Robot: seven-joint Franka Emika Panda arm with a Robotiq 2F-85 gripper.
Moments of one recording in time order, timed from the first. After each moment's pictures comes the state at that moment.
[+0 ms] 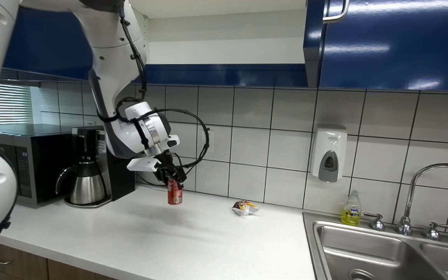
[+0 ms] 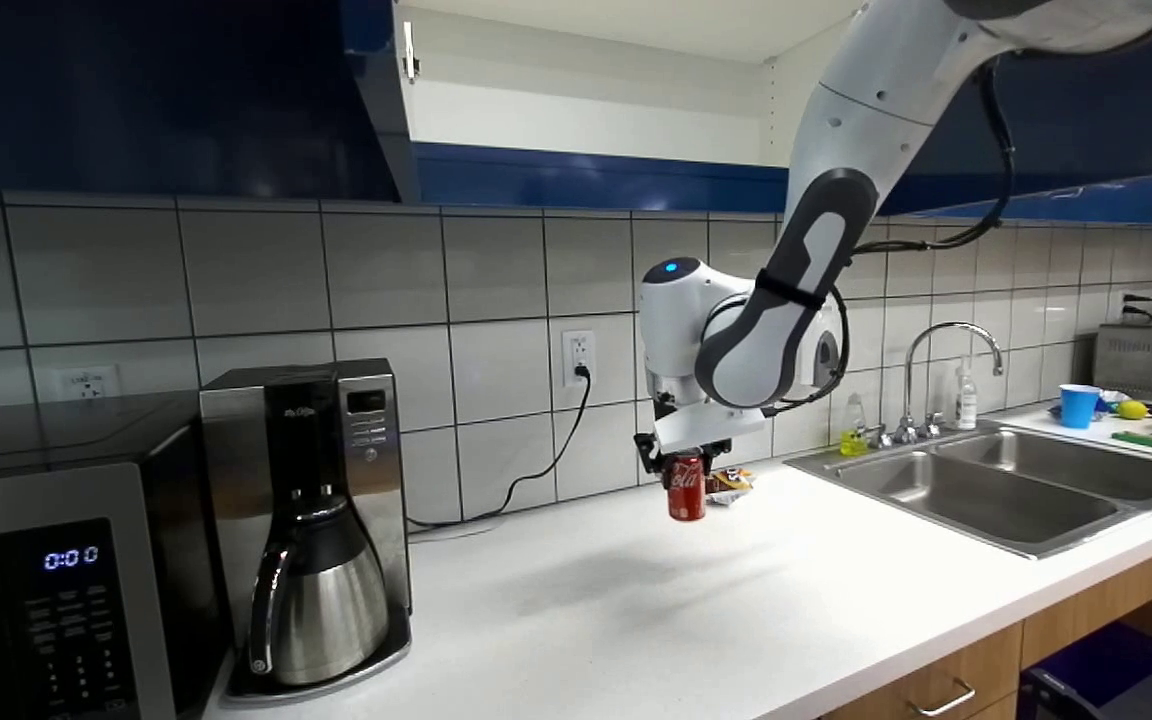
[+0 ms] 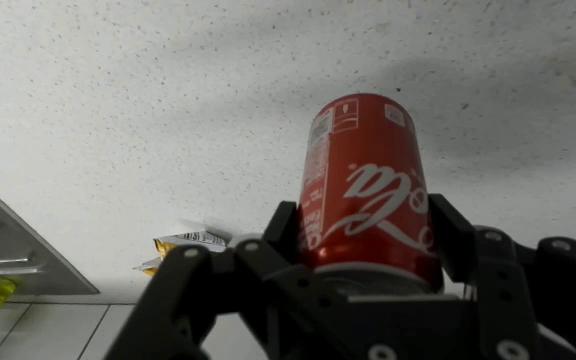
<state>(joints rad) -0.02 0.29 0.10 -2.22 -0.86 2.72 0.99</state>
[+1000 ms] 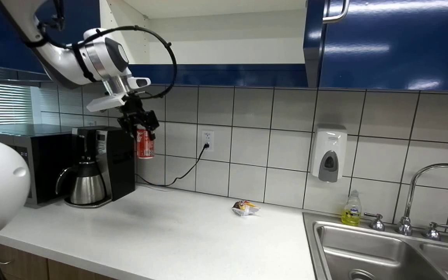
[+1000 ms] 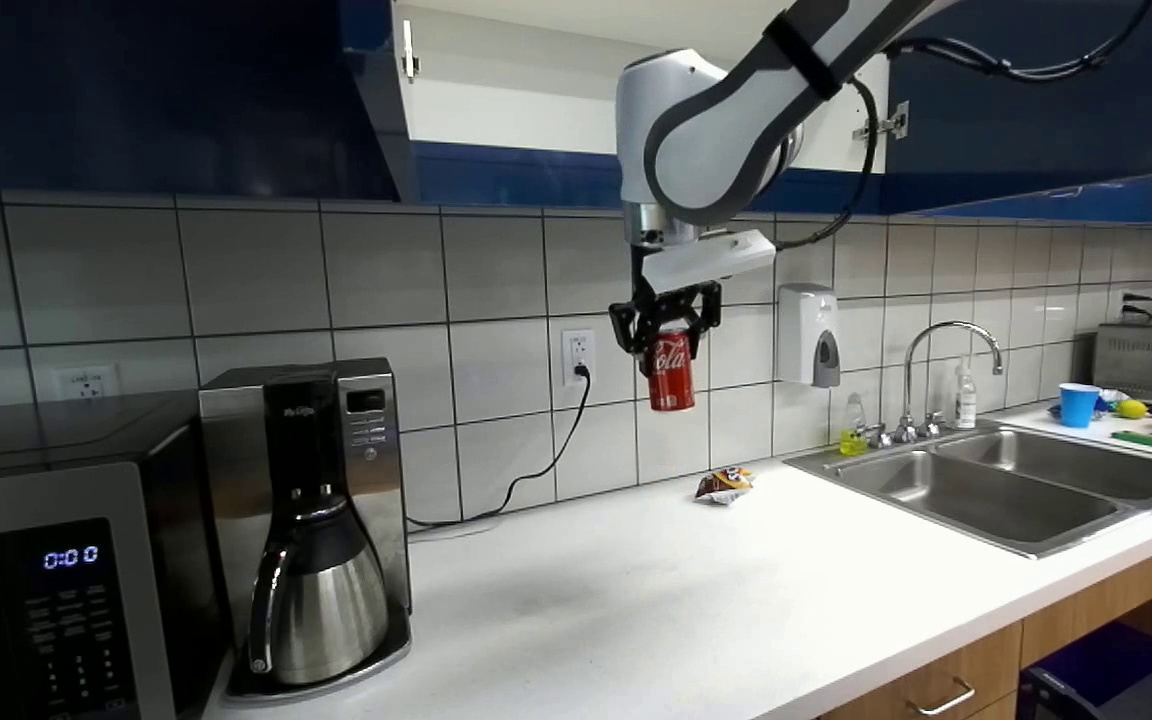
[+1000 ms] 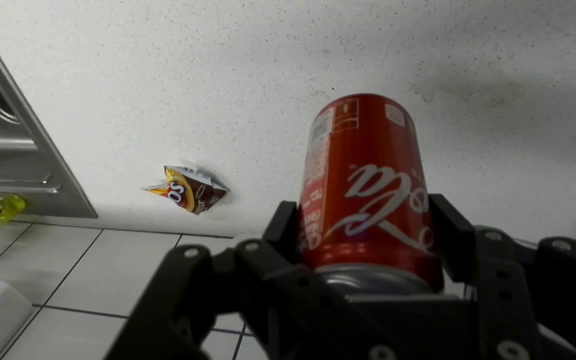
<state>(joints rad) 0.14 -0.21 0.15 -2.32 -0.41 2.33 0.54</state>
